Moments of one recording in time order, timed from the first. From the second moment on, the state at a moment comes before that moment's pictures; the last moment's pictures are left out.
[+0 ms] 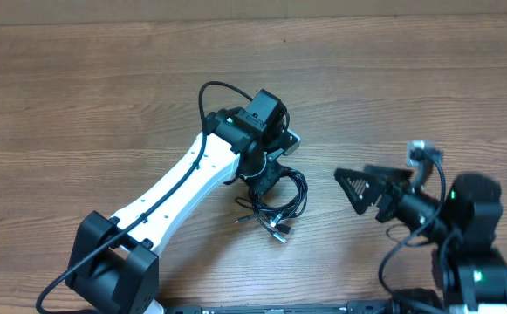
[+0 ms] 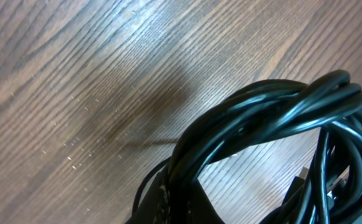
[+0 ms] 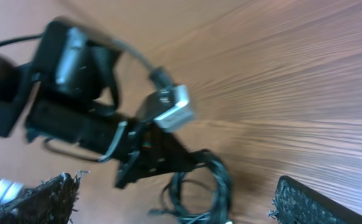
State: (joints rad) left arm -0.63 1.75 1.42 -1.05 0.19 0.15; right arm 0.00 0.69 0.69 -0.48 -0.77 0.46
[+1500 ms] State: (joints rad) left arm -0.43 1.75 1.50 -1.03 0.55 0.25; right arm 0.26 1.27 0.72 -0.15 -0.89 0.48
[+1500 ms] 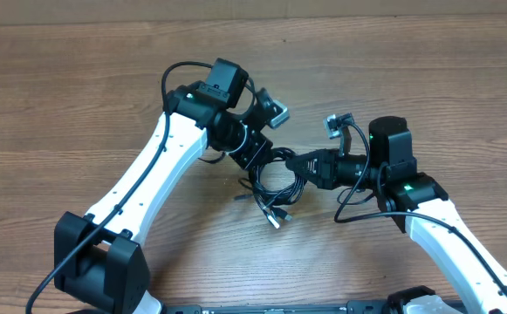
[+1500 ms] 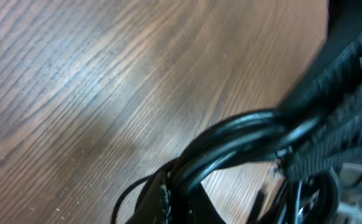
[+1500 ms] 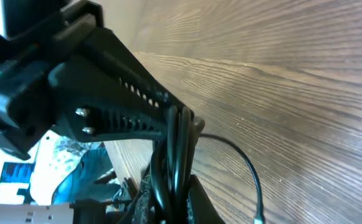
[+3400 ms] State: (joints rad) left arm -0.16 1.74 1.50 -0.85 0.57 -0.43; right arm 0.28 1.28 0.73 -0.08 -0.82 0.97
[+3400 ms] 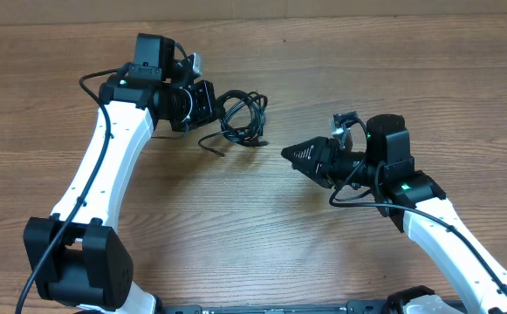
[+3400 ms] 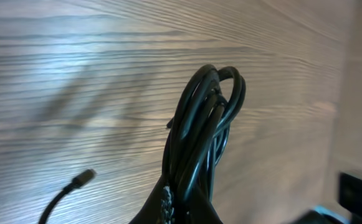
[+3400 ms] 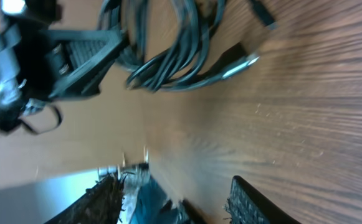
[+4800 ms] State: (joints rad) left arm -0.30 1.74 1.50 -0.89 0.86 0.05; right arm 0.43 1.28 0.73 0.13 -0.29 1.33
